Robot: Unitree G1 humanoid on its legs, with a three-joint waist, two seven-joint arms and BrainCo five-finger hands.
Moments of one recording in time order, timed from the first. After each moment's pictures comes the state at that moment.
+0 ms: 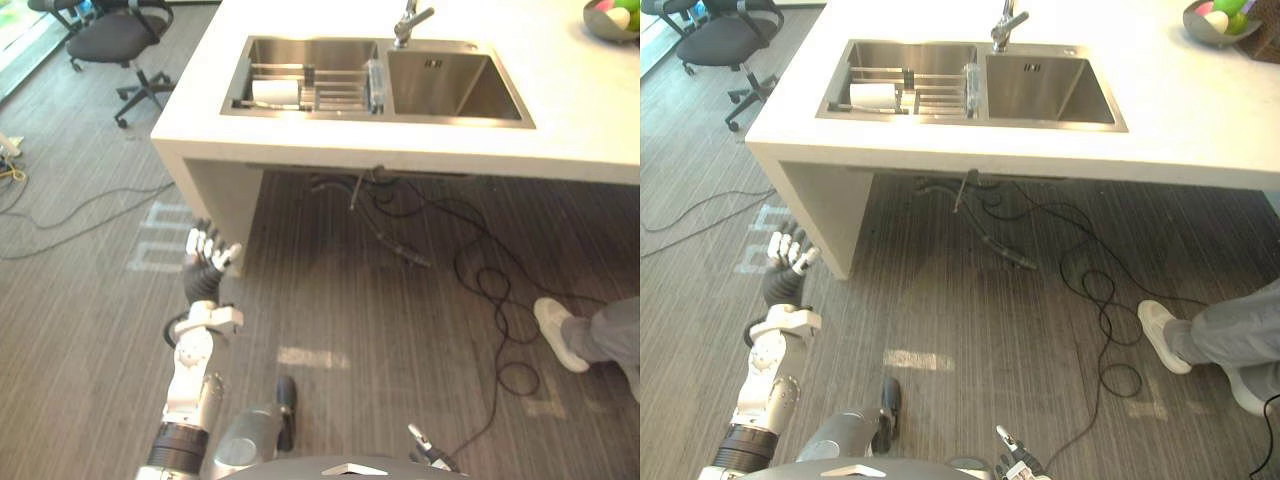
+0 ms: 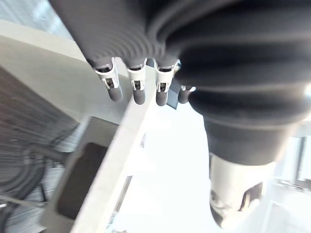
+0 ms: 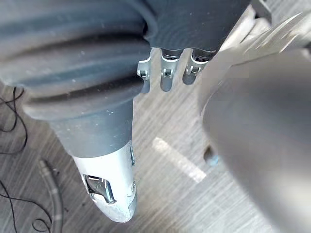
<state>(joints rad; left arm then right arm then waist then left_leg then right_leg) -0.03 0.07 -0.09 0.00 -0.42 -0.29 0.22 0.12 -0.12 -0.41 1.08 0.62 0.13 0.21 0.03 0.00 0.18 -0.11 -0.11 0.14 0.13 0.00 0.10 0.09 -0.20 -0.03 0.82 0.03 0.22</state>
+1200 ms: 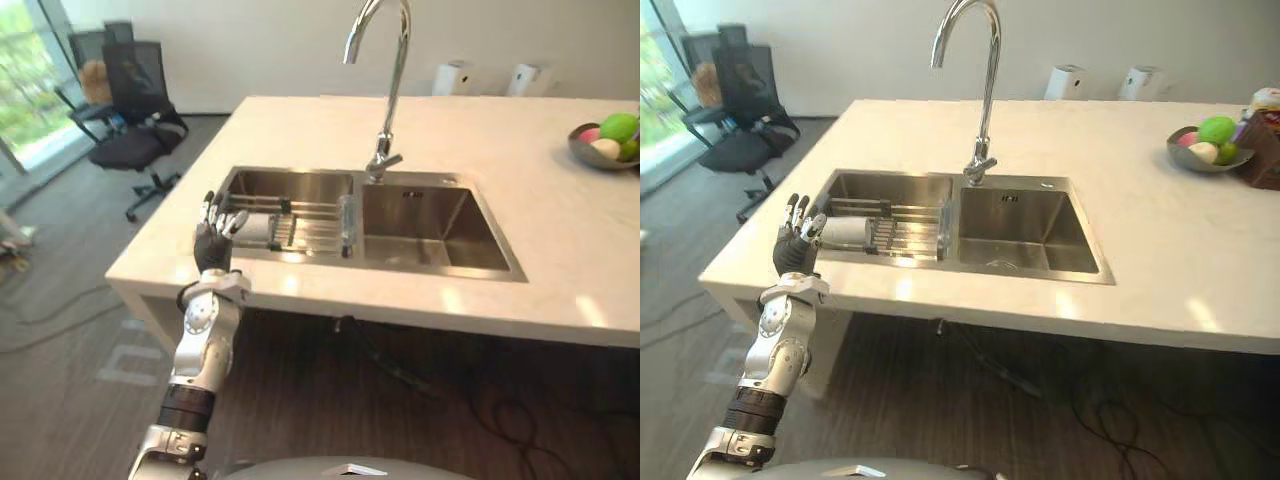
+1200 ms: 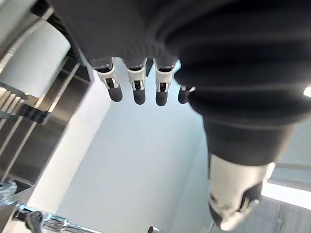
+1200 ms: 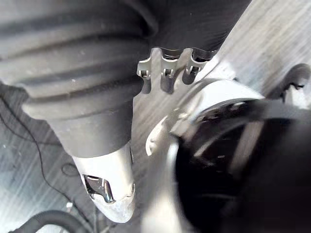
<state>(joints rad) -0.19 0.06 -0.08 0.04 -0.56 -0.14 0.21 0.25 -0.16 -0.36 1.03 0.62 0.18 0.30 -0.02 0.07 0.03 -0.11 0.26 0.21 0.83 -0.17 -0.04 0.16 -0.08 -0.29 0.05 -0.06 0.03</state>
